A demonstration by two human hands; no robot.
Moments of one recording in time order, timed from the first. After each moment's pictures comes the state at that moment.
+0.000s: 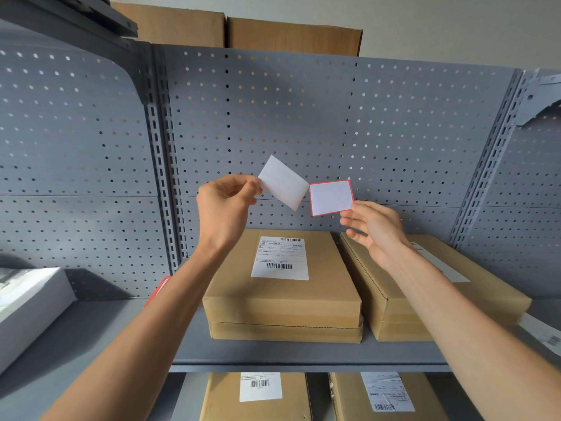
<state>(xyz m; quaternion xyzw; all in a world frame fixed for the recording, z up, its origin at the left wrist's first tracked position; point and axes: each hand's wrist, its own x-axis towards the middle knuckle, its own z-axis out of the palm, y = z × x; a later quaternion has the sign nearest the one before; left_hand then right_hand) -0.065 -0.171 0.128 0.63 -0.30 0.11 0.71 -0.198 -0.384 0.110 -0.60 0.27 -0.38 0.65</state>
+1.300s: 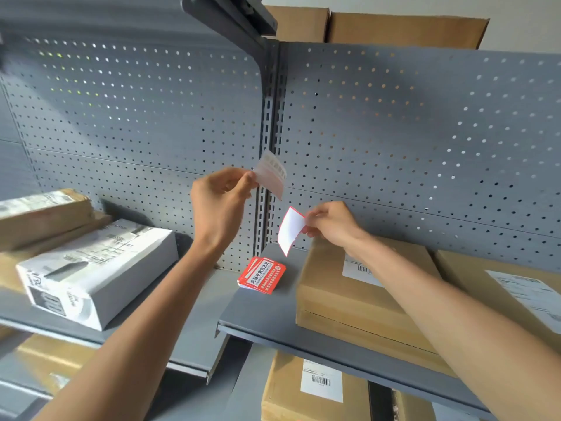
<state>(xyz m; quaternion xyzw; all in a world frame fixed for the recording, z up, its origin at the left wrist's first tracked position) -0.021 -0.026 0.116 0.67 -0.20 0.25 0.67 -0.046 -0.243 0.097 -0.86 0.14 -0.14 0.47</state>
